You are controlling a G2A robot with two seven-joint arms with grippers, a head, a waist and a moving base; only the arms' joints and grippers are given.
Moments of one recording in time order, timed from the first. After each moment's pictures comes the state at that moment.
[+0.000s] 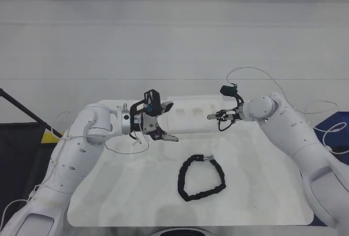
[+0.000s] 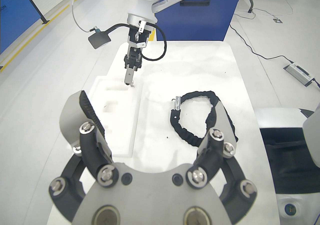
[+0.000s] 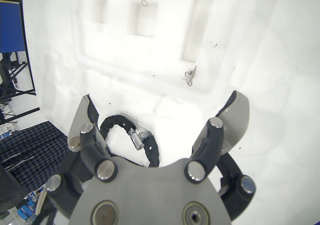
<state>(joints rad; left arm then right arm) 1.01 -0.99 -1.16 -1.60 0.81 -1.01 -0.45 -0.42 -1.29 0.52 -0.62 -0.14 -0.18 0.92</state>
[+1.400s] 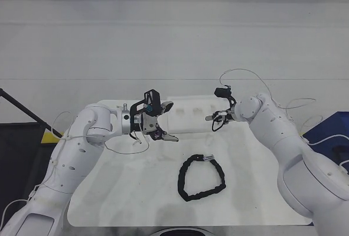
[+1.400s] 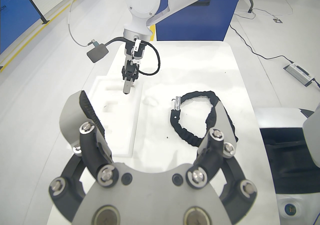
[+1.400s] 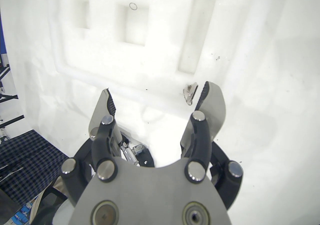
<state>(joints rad) 1.01 -0.99 -1.16 -1.60 0.81 -1.01 -0.45 -0.35 -1.51 0.48 -0.23 -0.23 -0.28 0.83</state>
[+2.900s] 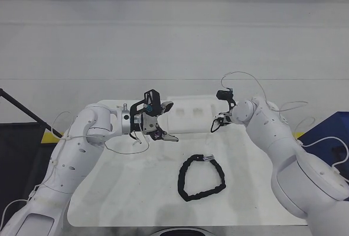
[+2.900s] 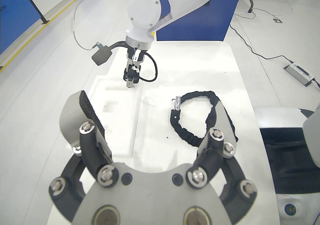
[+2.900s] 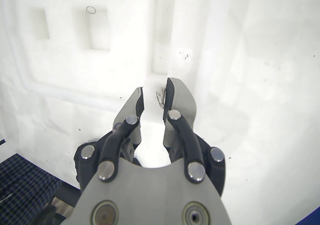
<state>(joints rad) 1.01 -0.99 -1.16 -1.60 0.81 -1.01 -0.45 -0.36 -1.56 0.52 -0.17 -0.32 -0.17 0.77</state>
